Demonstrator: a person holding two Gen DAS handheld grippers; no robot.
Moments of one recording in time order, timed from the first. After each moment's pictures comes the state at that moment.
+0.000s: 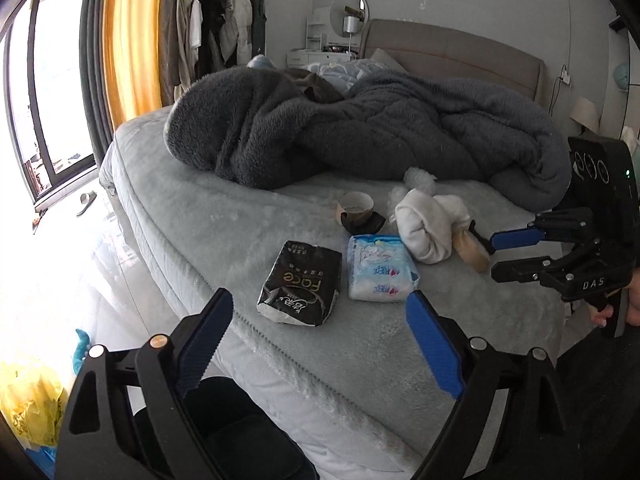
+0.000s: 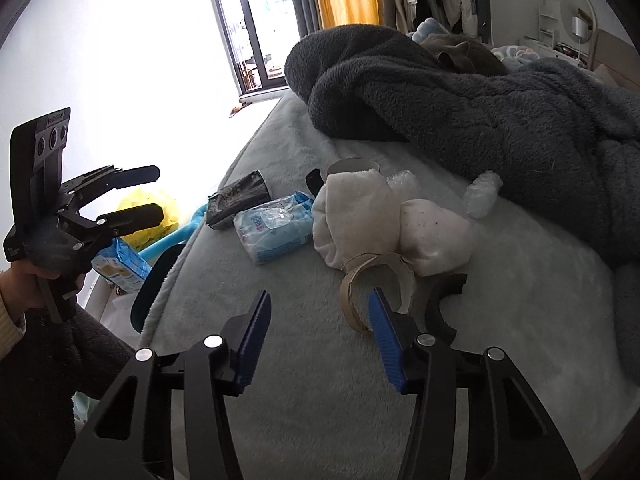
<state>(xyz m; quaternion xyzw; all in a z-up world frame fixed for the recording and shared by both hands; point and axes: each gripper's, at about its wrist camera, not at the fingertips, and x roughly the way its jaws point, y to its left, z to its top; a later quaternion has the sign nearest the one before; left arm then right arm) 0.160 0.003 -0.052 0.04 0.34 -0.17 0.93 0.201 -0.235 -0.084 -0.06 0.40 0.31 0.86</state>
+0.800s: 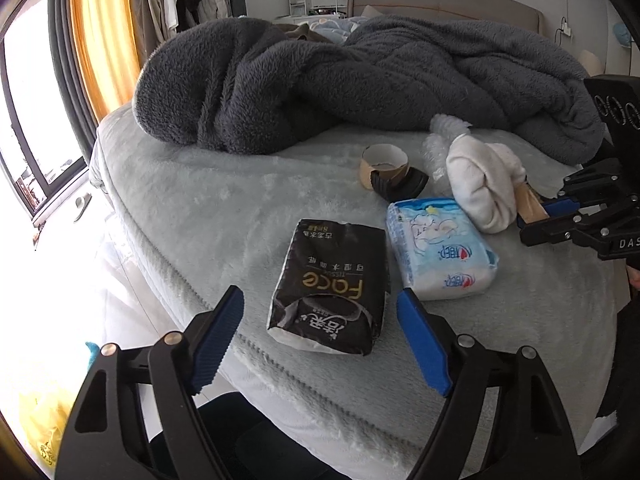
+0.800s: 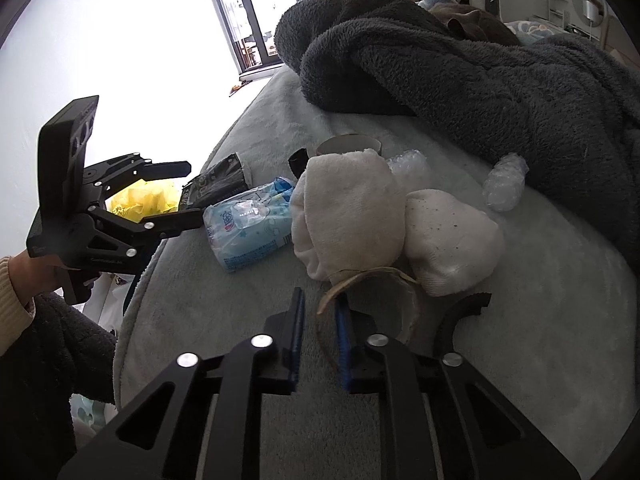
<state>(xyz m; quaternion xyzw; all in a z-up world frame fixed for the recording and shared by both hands) 0.218 -0.005 -0.098 0.10 0.38 -0.17 0.90 0.239 -0.221 -0.108 -0.06 0.45 0.32 0.83</state>
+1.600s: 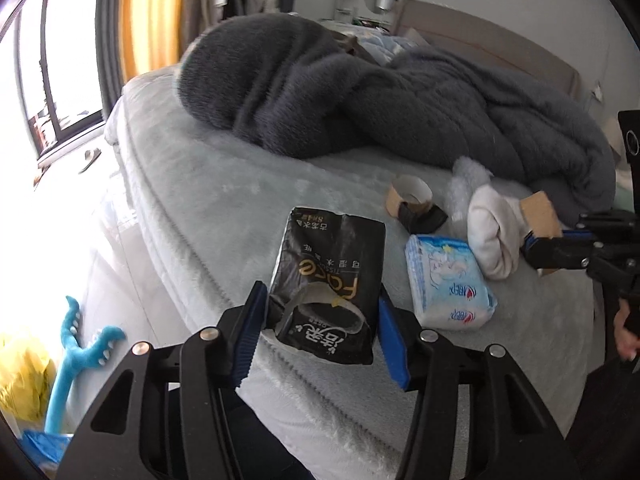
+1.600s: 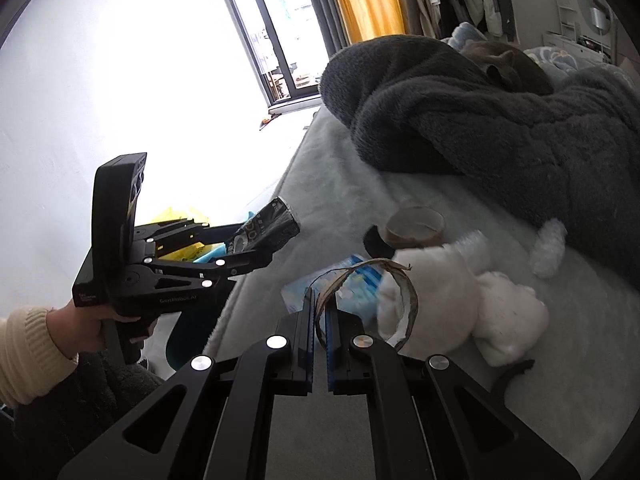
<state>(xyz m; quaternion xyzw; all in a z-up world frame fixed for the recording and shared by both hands) 0.221 0.022 -0.084 -0.01 0.39 -0.13 0.91 0.239 -0.181 -0.064 -0.02 0.40 0.37 0.84</state>
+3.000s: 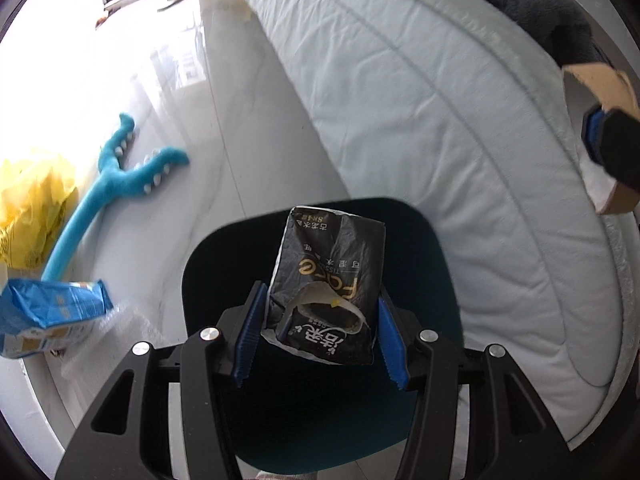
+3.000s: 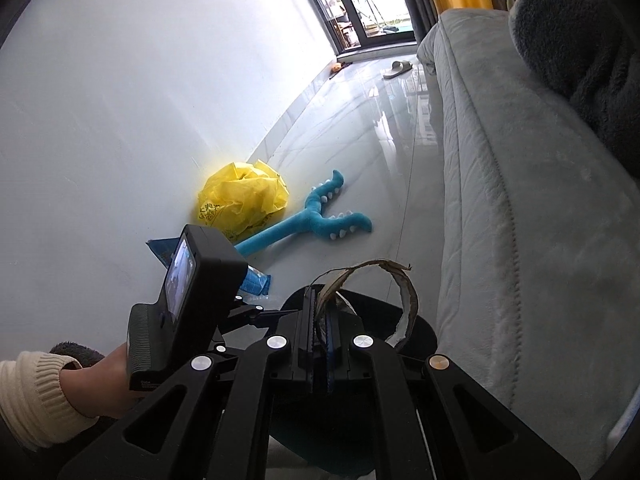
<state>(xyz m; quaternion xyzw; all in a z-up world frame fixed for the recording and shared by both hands) 0.166 0.193 -0.210 -0.11 0.58 -0.01 0.81 0.228 0.054 -0.126 -0.04 0.47 0.46 0.75</state>
